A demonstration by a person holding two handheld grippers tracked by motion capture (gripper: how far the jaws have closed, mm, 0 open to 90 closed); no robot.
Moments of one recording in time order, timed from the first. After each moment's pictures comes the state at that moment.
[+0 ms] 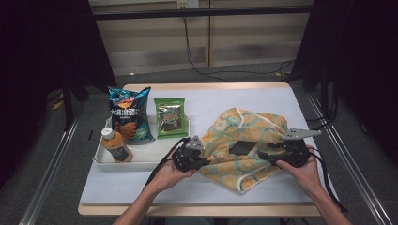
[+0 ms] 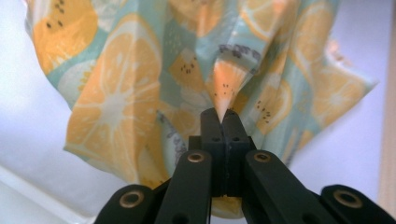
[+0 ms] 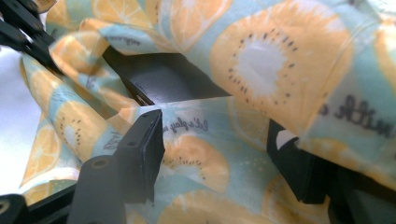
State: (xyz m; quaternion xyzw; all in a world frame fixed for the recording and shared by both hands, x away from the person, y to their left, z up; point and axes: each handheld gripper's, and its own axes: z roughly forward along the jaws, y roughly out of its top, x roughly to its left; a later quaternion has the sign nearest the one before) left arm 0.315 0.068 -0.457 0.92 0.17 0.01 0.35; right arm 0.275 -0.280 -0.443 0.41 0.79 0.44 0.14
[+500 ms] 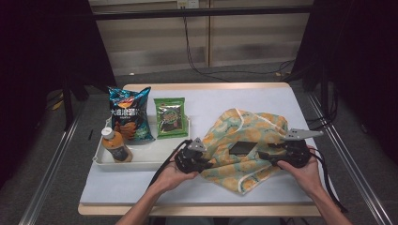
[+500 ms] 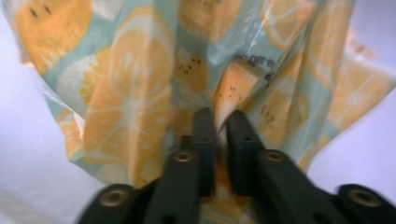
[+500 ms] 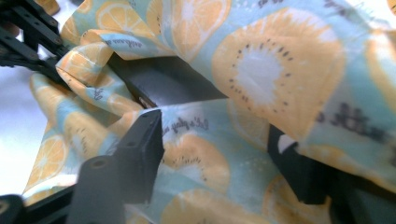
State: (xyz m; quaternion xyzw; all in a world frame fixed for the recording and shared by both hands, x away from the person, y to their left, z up) left arm 0.316 0.067 -0.458 0.90 0.18 0.01 0.38; right arm 0.273 -0.282 -0.441 0.41 0.78 0.44 0.14
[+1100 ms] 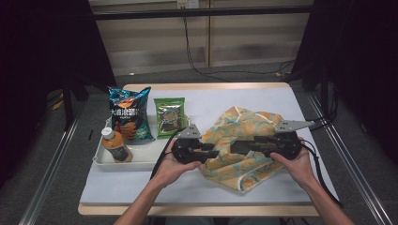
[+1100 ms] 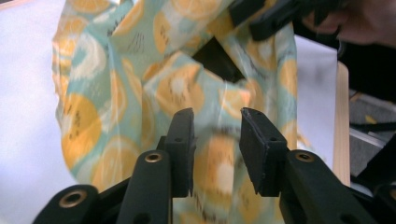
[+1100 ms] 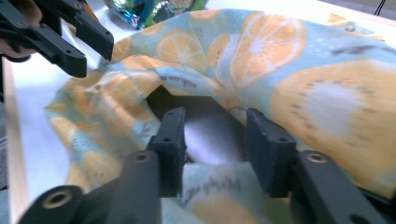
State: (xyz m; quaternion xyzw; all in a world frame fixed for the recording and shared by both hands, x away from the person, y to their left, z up) left arm 0.321 0.062 -0.415 0.85 0.20 0.02 0.48; right arm 0.294 -0.256 -0.422 0.35 0.80 0.47 0.12
